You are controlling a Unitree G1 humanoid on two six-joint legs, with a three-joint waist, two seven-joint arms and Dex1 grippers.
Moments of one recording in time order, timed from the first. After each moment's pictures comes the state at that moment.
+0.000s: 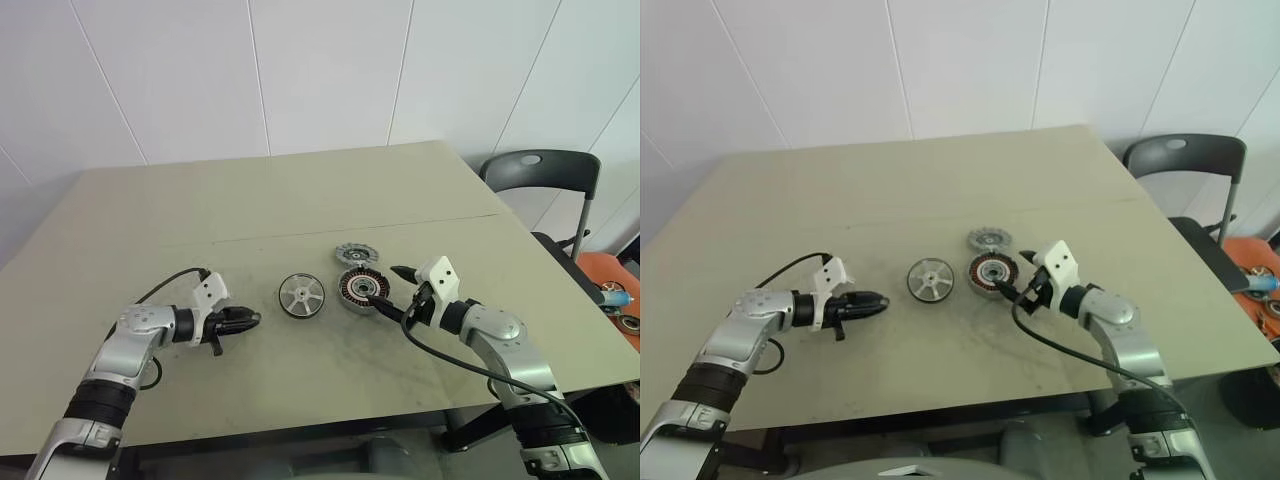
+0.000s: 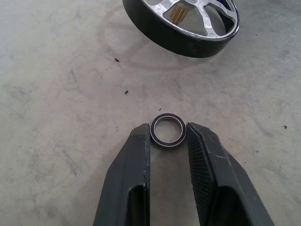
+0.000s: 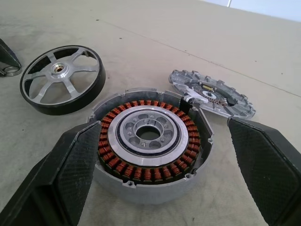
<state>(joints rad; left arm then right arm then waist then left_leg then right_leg) -0.25 0.62 -0.10 0.27 -0.19 0.22 -1.09 -0.18 -0.46 0.03 0.03 0.24 0.22 0.76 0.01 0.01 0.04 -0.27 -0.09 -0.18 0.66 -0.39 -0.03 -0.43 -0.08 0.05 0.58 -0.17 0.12</state>
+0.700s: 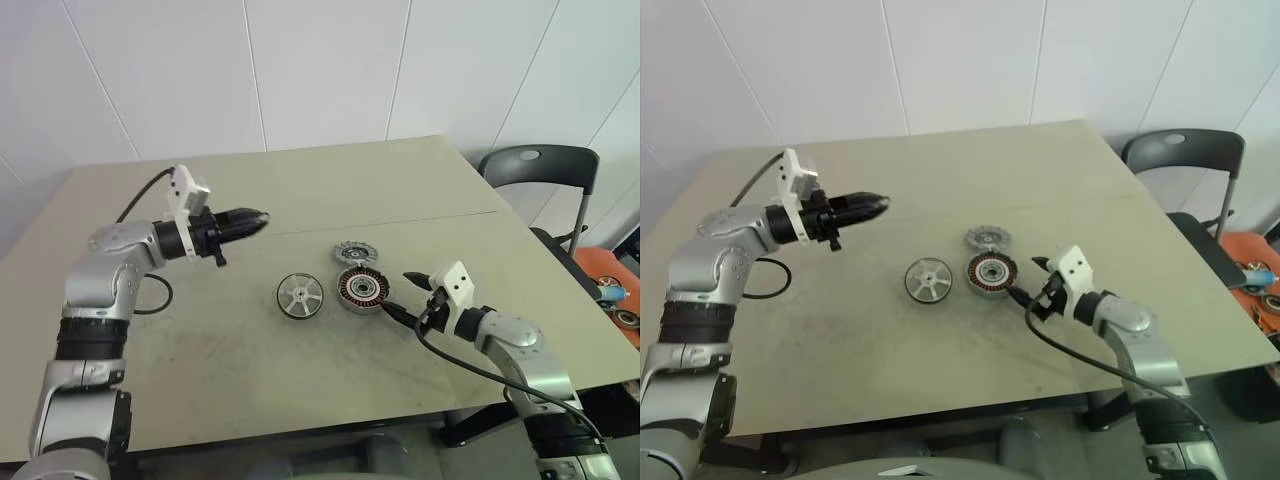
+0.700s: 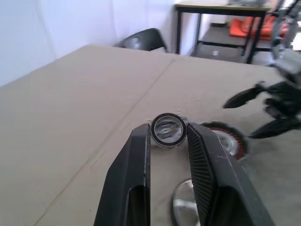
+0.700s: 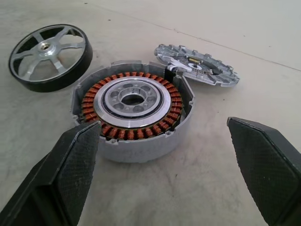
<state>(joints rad) -0.51 0.61 0.07 -0.05 -0.51 0.56 -1.08 -0.12 -0.52 -0.02 -0.02 0.29 0.27 0.79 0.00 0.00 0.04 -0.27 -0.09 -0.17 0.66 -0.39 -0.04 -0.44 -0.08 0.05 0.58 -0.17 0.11</state>
